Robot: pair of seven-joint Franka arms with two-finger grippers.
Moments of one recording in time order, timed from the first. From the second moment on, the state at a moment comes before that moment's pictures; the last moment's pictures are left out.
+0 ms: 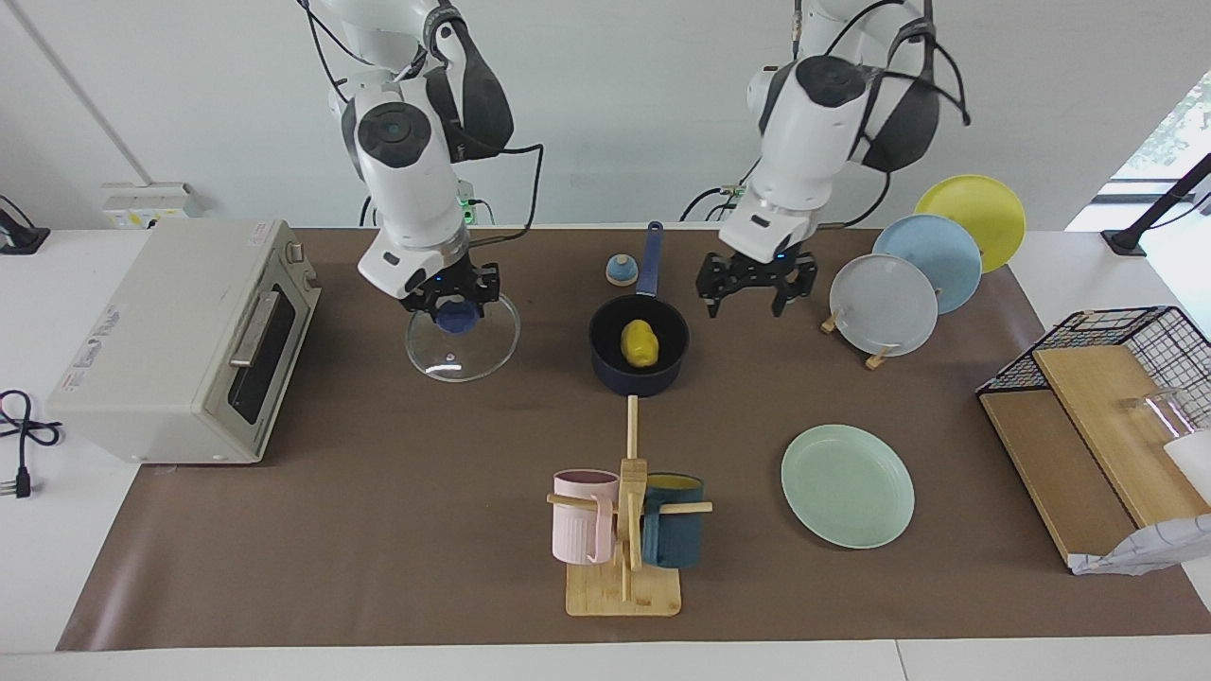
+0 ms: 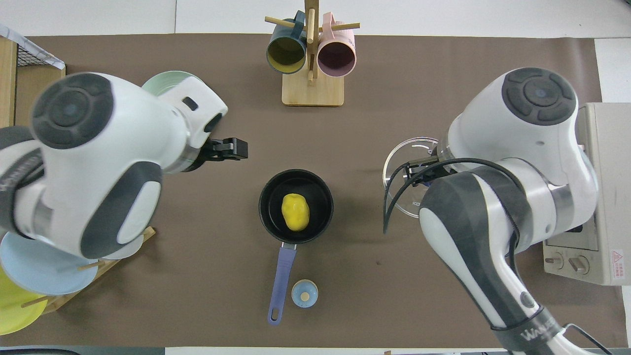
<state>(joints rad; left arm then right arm) -0.40 0.03 -0.01 -1.73 -0.02 1.87 -0.36 0.32 0.08 0.03 -1.81 0.02 1.79 0.25</state>
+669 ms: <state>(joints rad) -0.16 -0.01 -0.01 -1.60 -0.02 1.58 -0.06 0.66 0.29 0.03 -1.60 0.03 1.88 0.67</state>
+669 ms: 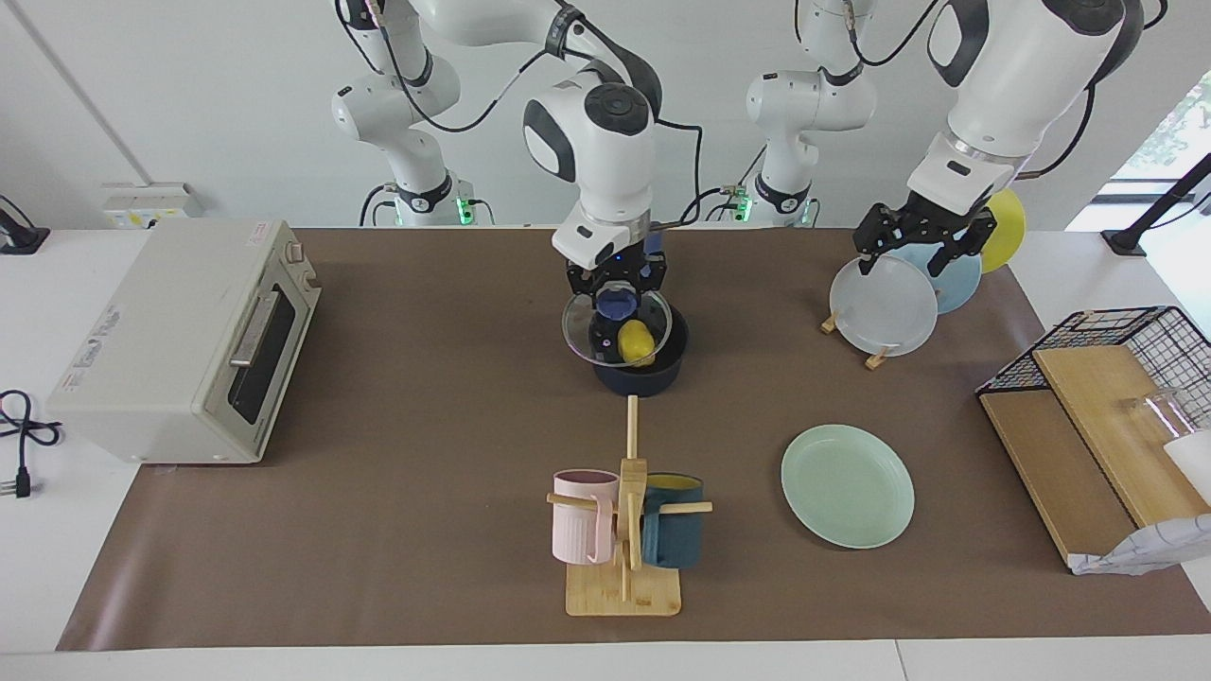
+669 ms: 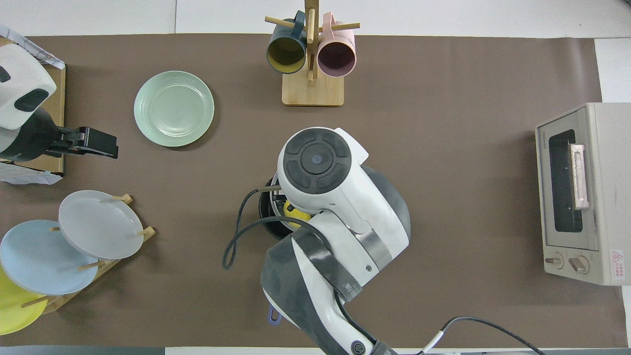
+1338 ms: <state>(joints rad) -0.09 -0.01 -0.04 -1.57 -0.02 1.55 -0.05 0.71 0.32 0.03 -1.68 0.02 2.00 0.75</state>
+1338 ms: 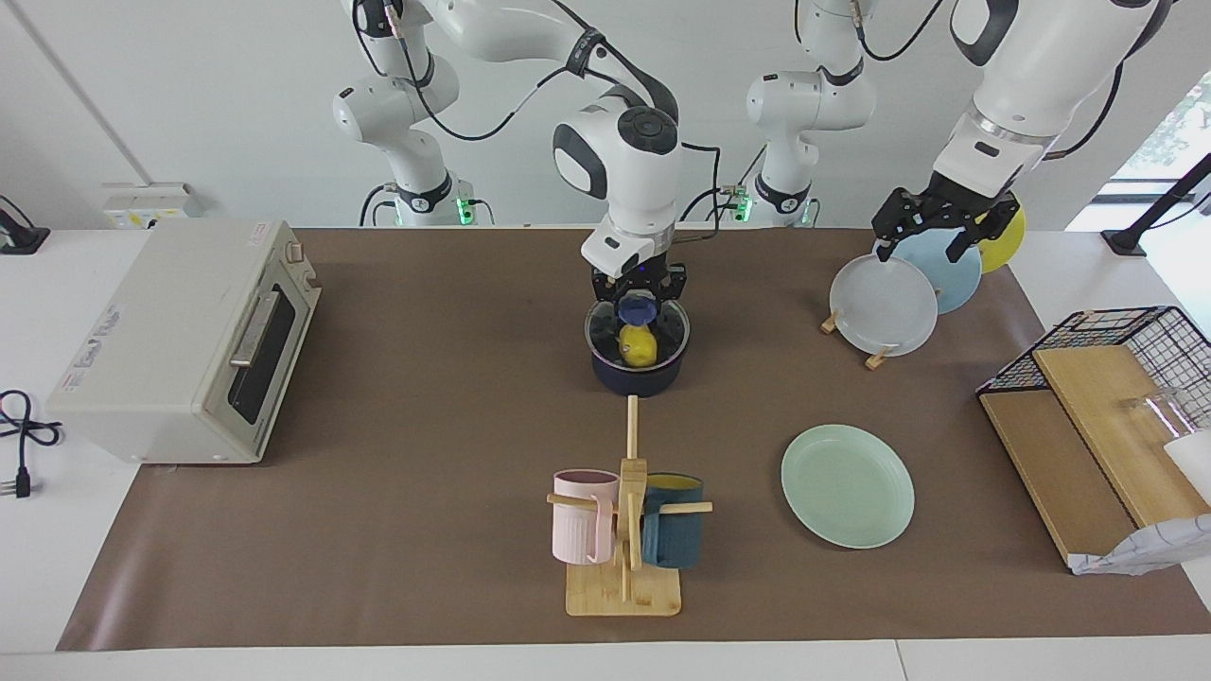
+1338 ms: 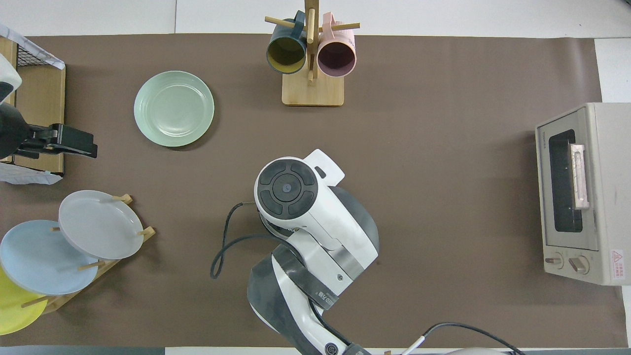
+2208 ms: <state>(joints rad) -0.05 -0.02 -0.09 -1.57 -0.02 1.52 -0.05 0.74 0.32 0.03 -1.70 -0.02 2.01 0.78</state>
